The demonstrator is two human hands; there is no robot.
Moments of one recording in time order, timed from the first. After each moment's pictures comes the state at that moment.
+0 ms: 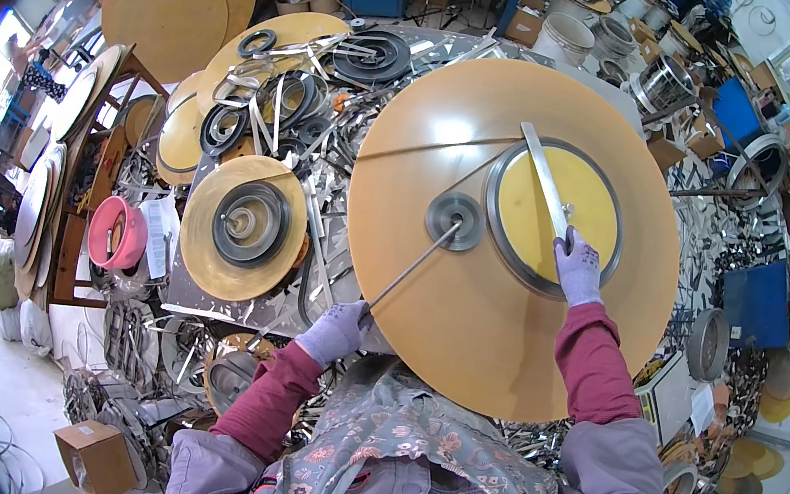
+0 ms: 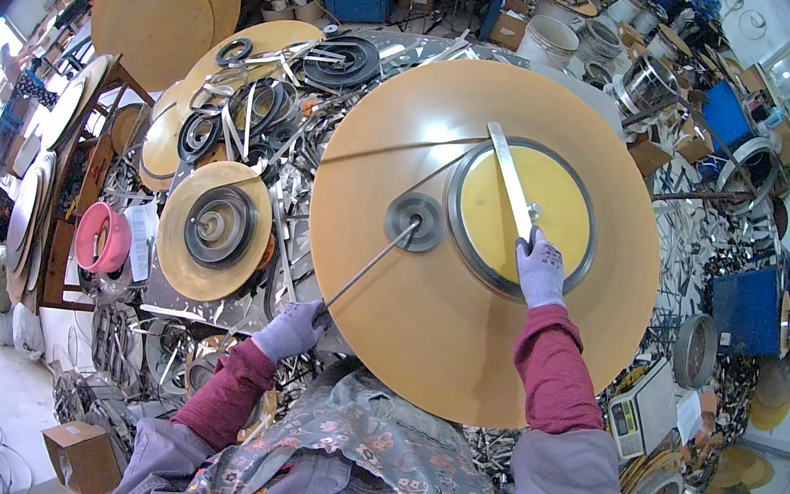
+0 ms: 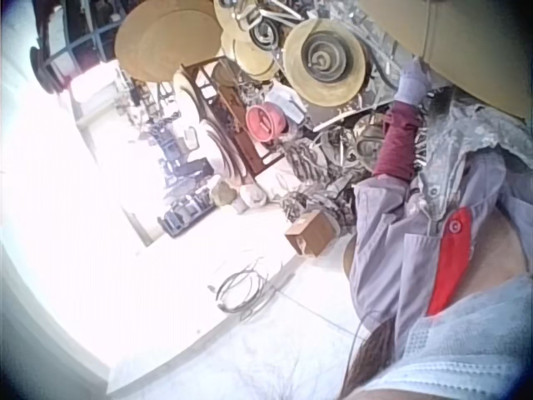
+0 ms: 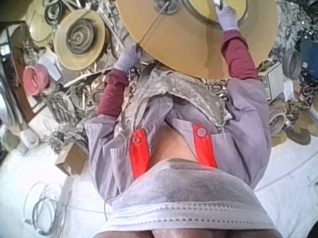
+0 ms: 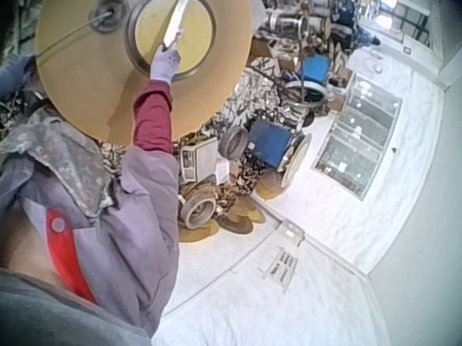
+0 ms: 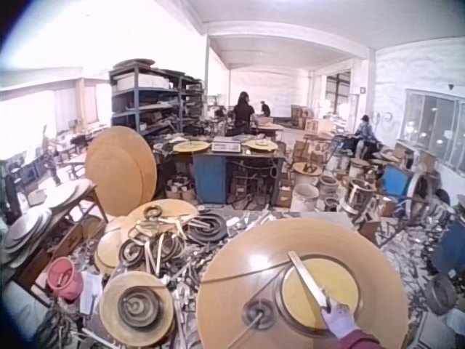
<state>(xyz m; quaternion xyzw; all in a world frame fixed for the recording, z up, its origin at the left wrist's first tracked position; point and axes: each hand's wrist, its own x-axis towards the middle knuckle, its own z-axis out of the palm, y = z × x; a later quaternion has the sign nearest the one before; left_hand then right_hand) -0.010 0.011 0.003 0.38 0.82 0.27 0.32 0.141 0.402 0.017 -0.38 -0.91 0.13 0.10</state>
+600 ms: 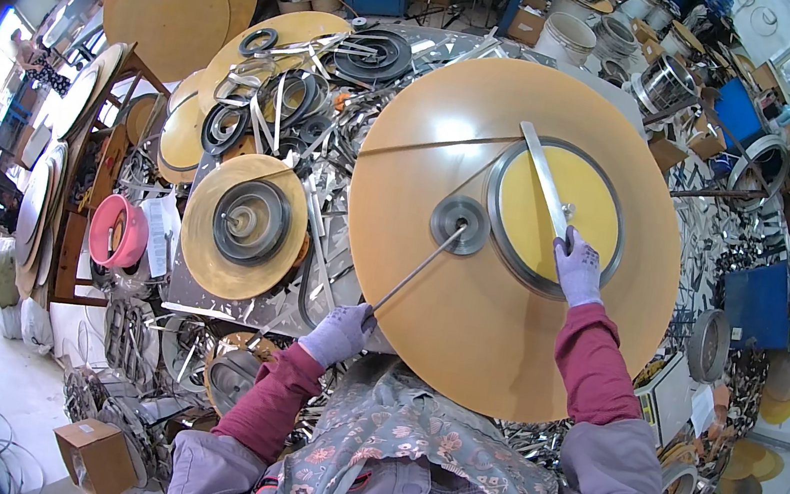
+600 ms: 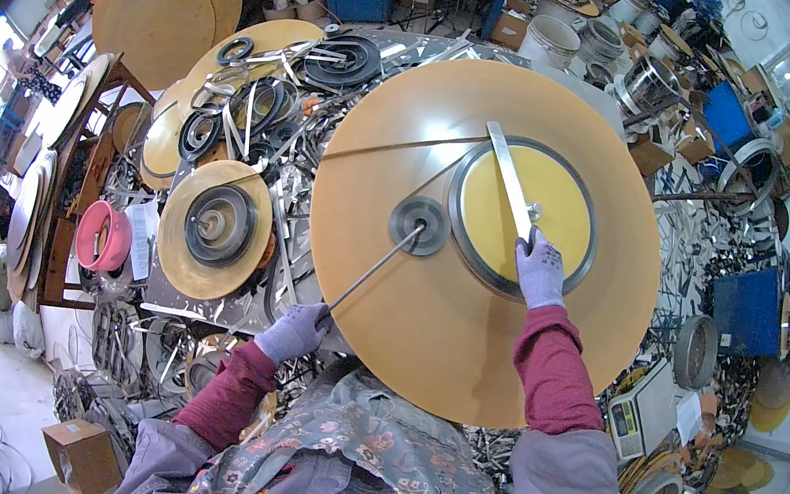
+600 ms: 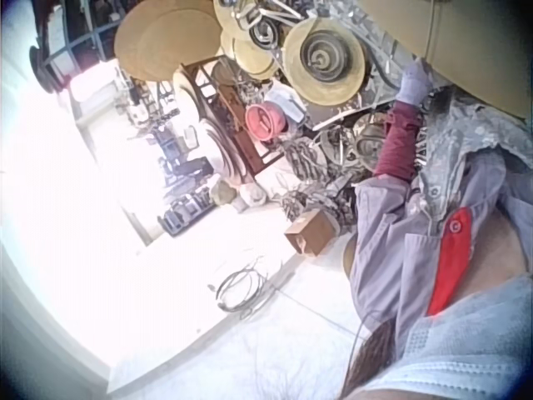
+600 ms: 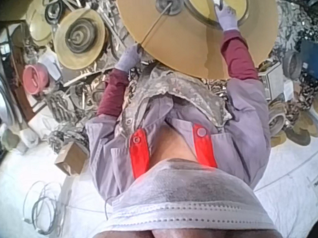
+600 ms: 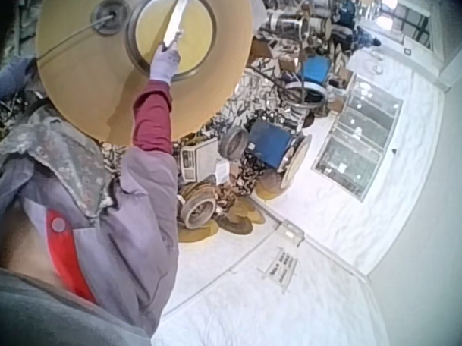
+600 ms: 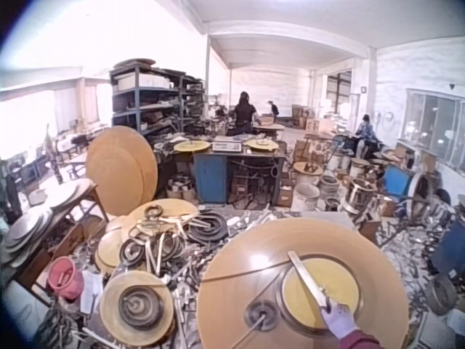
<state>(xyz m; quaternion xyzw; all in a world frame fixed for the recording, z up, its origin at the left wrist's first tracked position) -0.005 0.013 0.004 0.39 0.82 0.28 0.33 0.141 0.404 0.016 -0.39 -0.90 0.15 0.09</state>
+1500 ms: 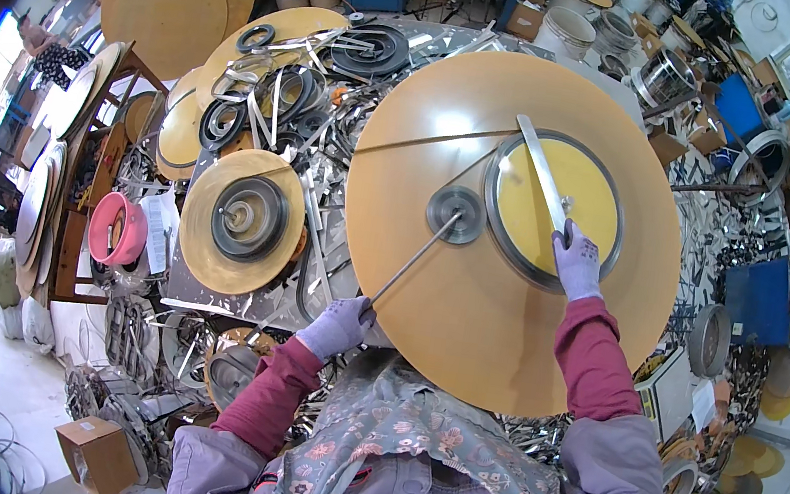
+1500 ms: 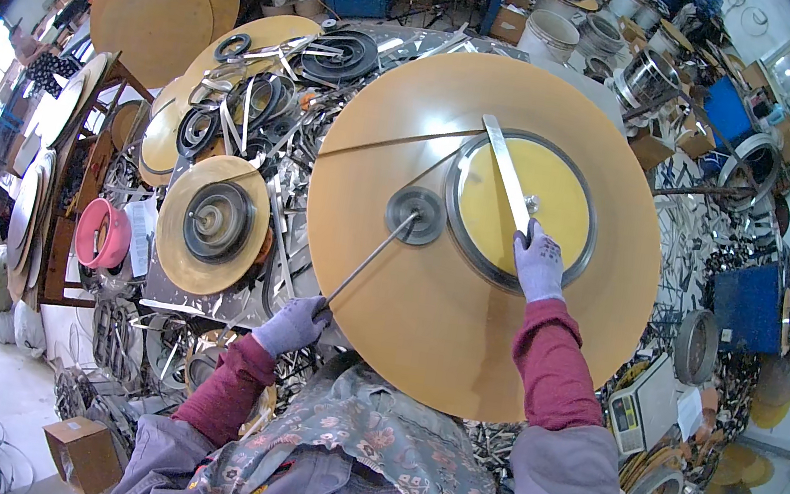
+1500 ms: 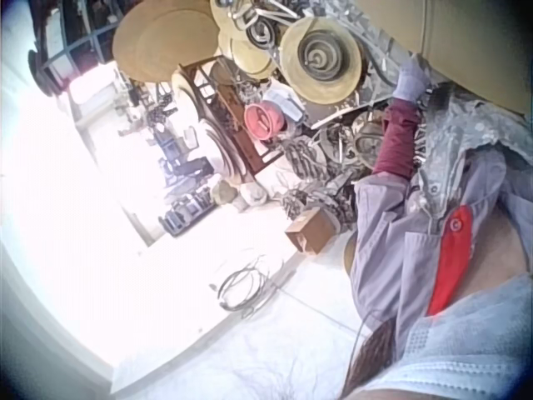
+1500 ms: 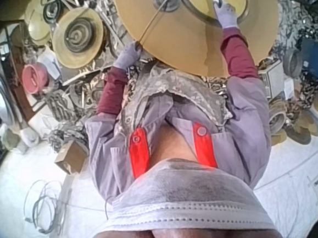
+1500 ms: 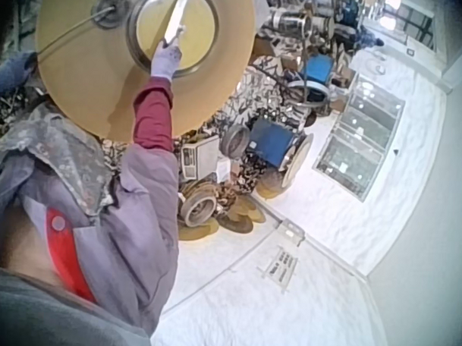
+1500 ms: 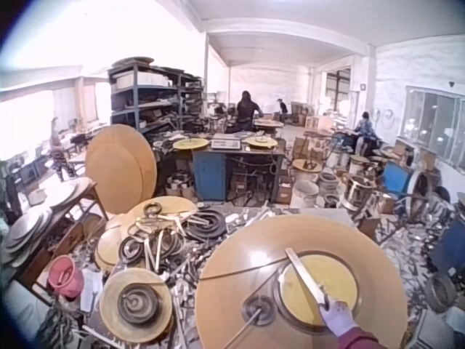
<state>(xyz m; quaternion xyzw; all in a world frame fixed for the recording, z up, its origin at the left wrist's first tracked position) -0.004 0.015 -0.001 0.38 0.82 0.27 0.33 0.143 0.402 0.017 -0.38 -0.91 0.14 0.10</state>
